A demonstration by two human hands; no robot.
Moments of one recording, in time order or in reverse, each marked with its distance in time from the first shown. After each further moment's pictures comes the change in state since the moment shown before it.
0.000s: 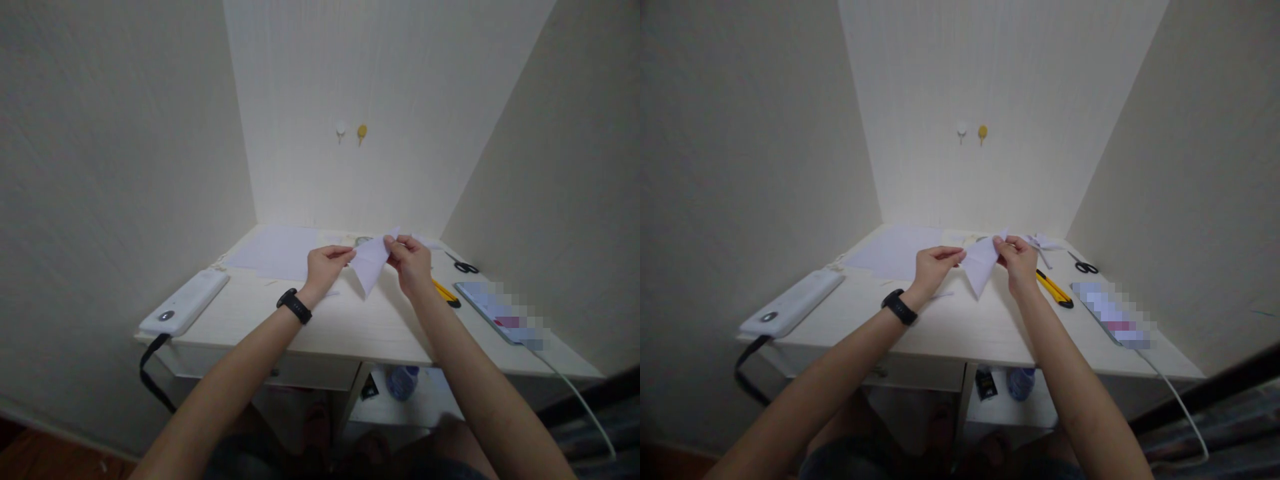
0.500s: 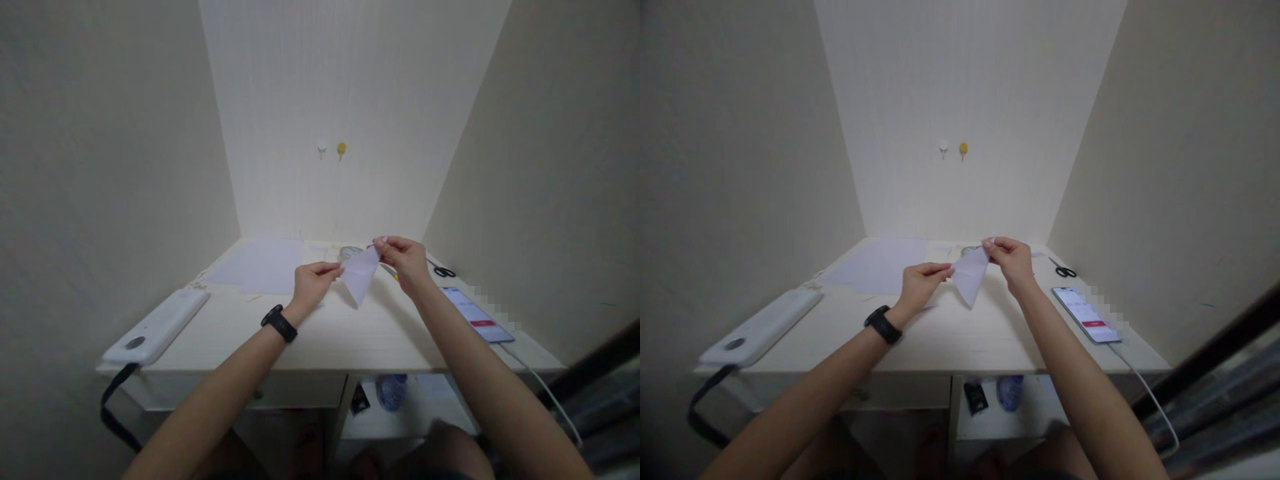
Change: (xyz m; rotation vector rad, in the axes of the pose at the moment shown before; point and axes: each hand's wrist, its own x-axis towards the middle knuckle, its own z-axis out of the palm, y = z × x) left_hand -0.006 0.003 0.003 0.067 -0.017 0.034; right_hand 0.008 -0.037 -0.011 -0.145 -0.142 -0.088
